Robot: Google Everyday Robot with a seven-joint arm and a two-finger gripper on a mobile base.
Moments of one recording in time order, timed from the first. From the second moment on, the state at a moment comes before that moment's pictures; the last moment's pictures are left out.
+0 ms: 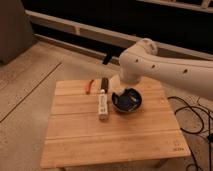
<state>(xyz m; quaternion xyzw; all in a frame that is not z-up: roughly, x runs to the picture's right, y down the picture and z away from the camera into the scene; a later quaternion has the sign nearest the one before) 0.069 -0.012 0.721 -0.15 0.12 0.74 0.64</state>
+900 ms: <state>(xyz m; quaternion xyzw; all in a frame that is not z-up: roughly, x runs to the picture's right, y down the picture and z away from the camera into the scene) 0.152 -0.017 0.771 -0.12 0.18 0.79 0.58</state>
